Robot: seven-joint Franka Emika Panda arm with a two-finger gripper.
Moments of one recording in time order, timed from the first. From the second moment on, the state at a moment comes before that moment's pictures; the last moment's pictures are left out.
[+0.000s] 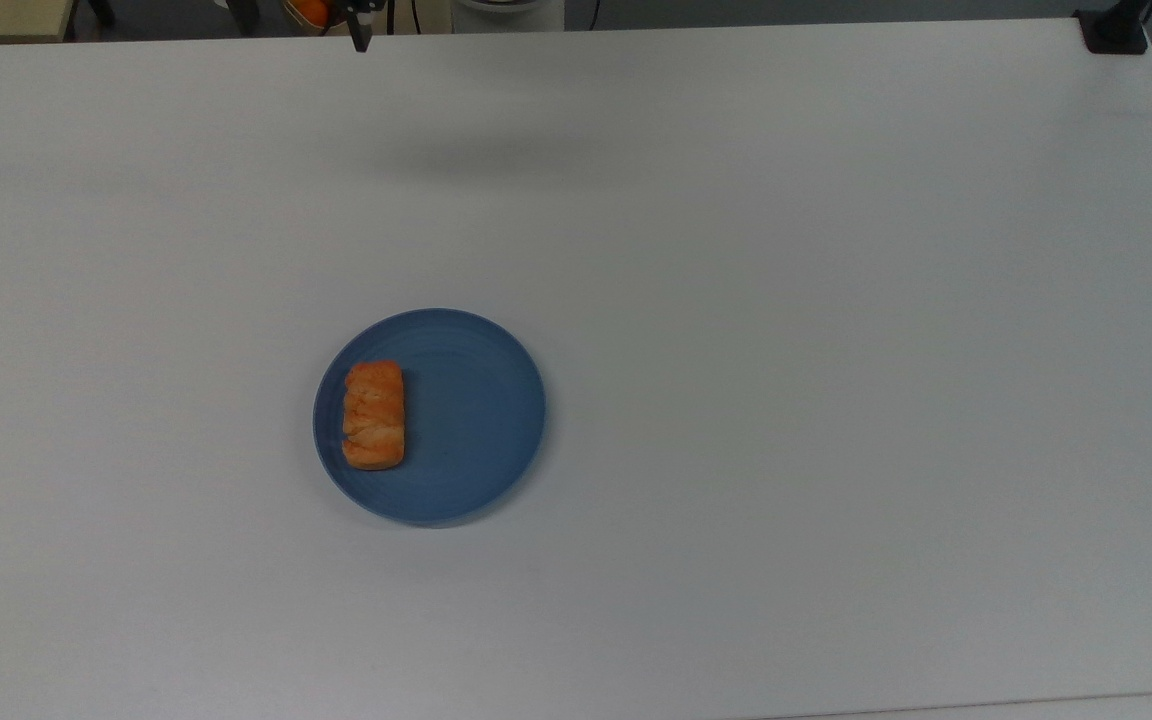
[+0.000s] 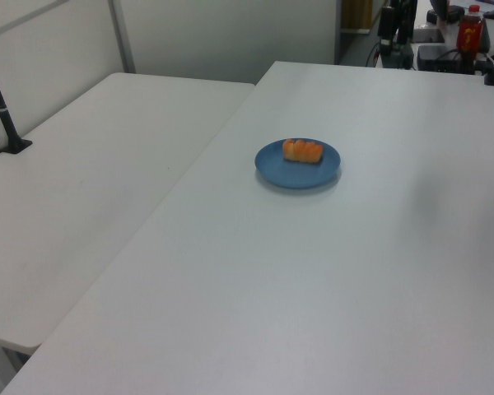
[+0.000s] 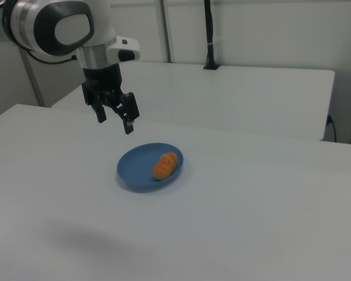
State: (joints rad) arm -0.04 0.02 -0.11 -1.63 0.04 1.69 -0.01
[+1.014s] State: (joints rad) arm 0.01 0.49 -0.10 -1.52 0.04 2.23 -0.01
